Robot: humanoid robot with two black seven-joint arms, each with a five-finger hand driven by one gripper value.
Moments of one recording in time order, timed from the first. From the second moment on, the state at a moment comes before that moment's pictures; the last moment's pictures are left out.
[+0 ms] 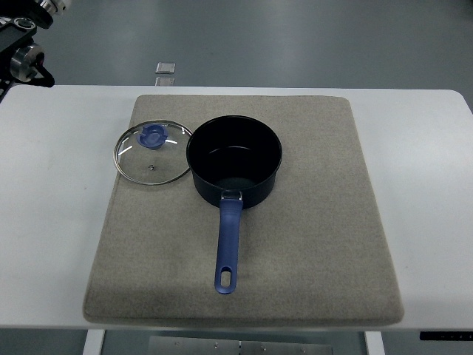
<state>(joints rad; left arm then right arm) -1.31 0.38 -0.19 -0.43 0.34 -0.11 -0.61 0.00 0.00 -0.04 0.19 0.00 -0.01 0.07</state>
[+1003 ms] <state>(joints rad) -1.29 0.12 -0.28 -0.04 -0.14 0.08 -0.12 0.00 0.00 -0.04 0.19 0.00 -0.01 0.07</state>
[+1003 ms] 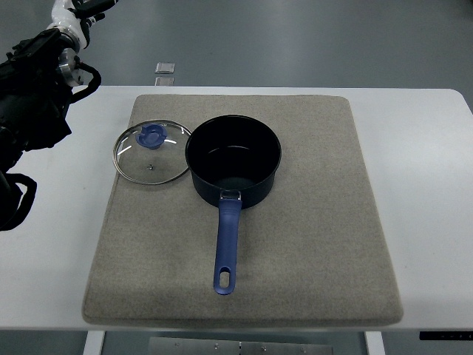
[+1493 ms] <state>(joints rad) -1.16 0.11 -0.53 -0.05 -0.16 -0.16 -0.30 0.00 0.00 -0.04 0.19 0.00 -0.01 0.07</state>
